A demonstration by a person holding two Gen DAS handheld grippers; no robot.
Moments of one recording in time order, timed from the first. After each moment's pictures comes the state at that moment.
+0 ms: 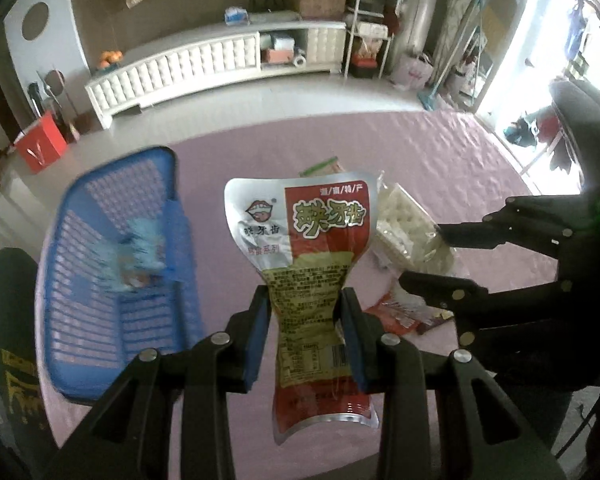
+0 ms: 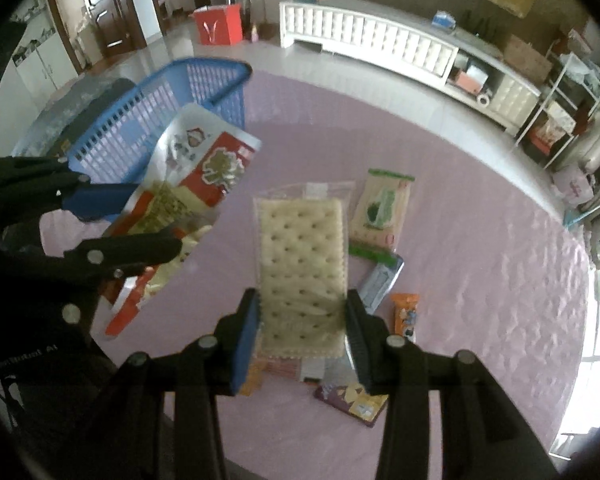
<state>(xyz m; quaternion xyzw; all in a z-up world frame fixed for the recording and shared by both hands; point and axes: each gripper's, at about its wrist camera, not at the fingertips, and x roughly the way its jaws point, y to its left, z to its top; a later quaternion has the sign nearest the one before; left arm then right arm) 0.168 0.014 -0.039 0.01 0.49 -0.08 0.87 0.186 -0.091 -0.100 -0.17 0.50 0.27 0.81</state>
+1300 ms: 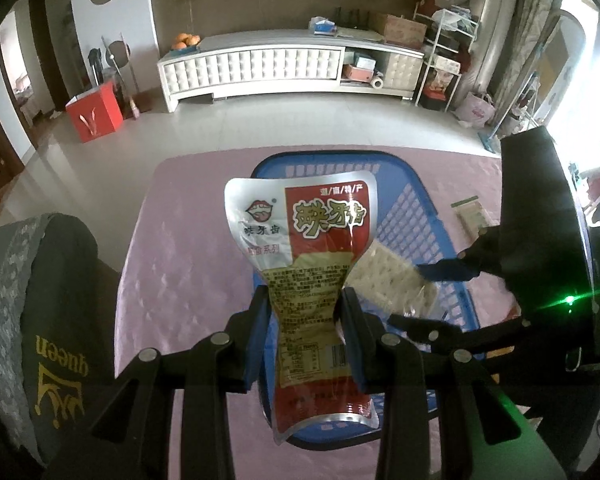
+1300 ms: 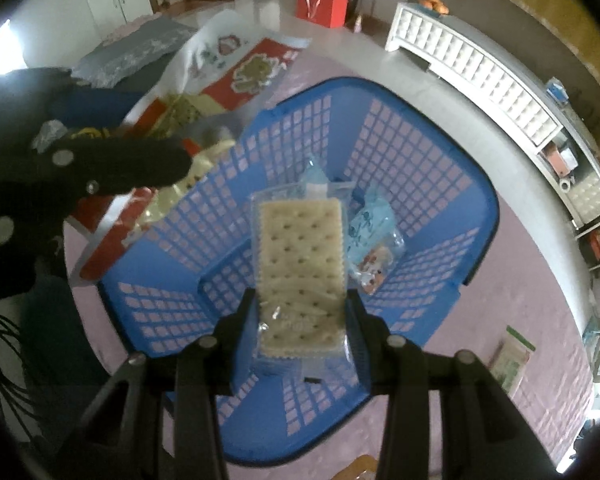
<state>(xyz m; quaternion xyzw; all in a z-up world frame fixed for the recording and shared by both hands) 0.181 0.235 -0.045 -0.03 0.47 0.00 0.88 0.212 0.125 -0.130 -0.28 0.49 0.38 0.74</state>
